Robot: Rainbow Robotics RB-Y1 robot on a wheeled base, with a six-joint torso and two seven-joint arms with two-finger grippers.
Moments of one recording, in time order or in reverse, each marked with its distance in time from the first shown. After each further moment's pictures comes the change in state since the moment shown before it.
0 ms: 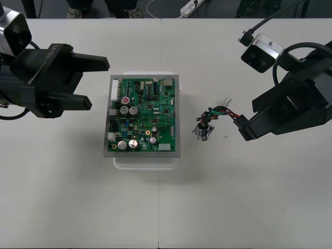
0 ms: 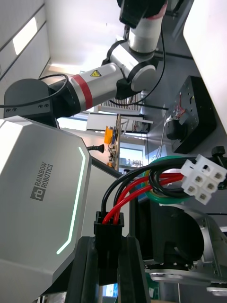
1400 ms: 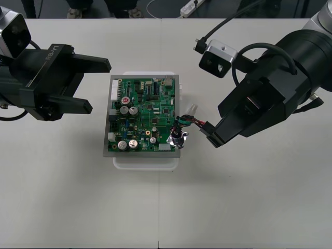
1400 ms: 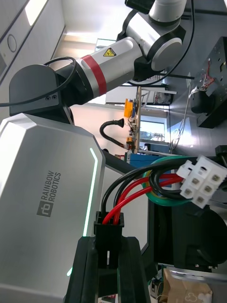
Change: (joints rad) right arm -0.222 0.088 0.255 0.089 -0.073 0.000 0.000; left arm 0.005 0.000 0.000 -0.034 0.000 0.000 0.000
